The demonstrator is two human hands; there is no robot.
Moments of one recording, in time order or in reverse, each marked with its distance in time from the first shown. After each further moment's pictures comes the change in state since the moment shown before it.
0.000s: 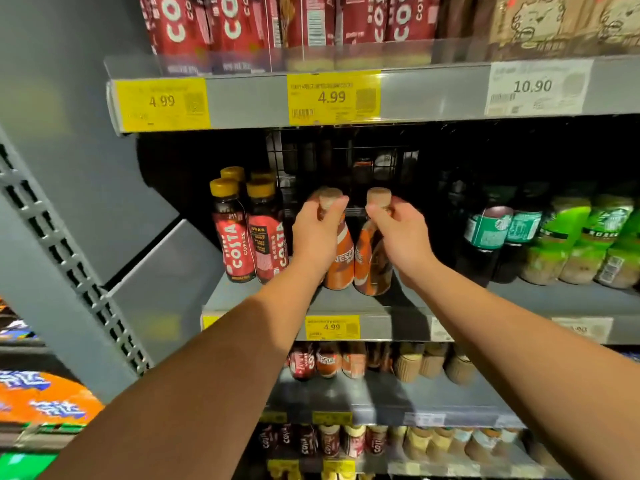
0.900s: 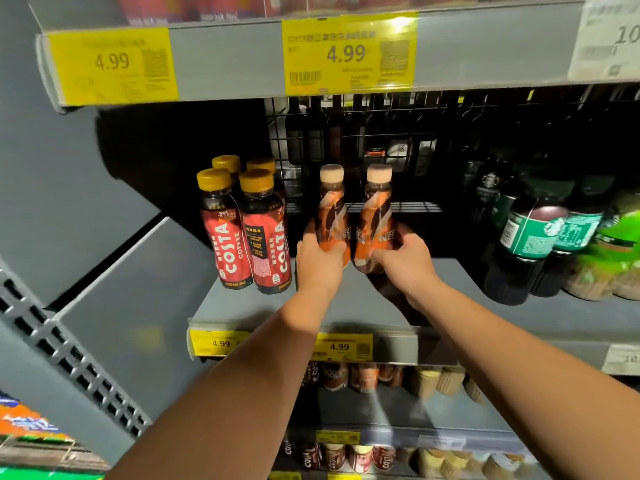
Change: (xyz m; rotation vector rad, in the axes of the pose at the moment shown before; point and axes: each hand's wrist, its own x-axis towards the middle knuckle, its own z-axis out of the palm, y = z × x) left_hand 0.023 -0.073 0.013 0.136 0.060 -0.170; right_hand 0.027 0.072 0.022 -0.084 -0.075 0.168
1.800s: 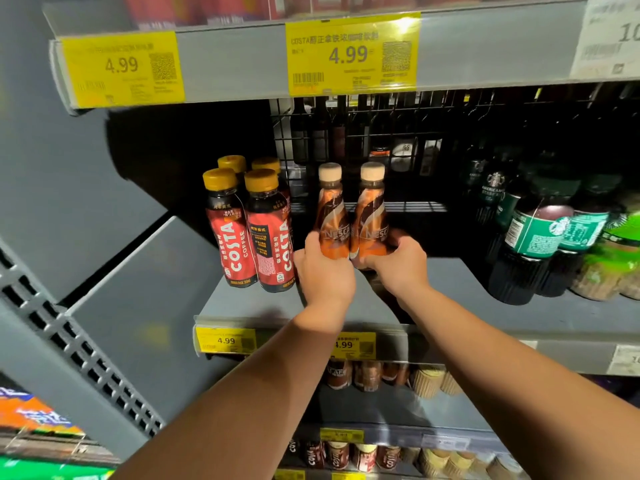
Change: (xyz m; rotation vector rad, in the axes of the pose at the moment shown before) left_hand -0.031 0.012 -0.001 0.075 0.140 -0.016; right_hand -0.005 -0.001 0.016 -0.125 0.088 0.020
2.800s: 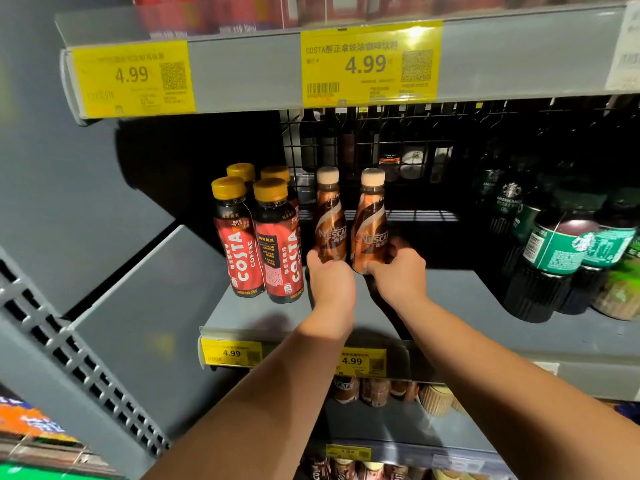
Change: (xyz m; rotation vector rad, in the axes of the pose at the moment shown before) left_hand 0.012 0.000 0.006 -0.372 -0.065 -0.341; right_hand 0.010 0.002 0.020 -0.073 0.034 -0.016
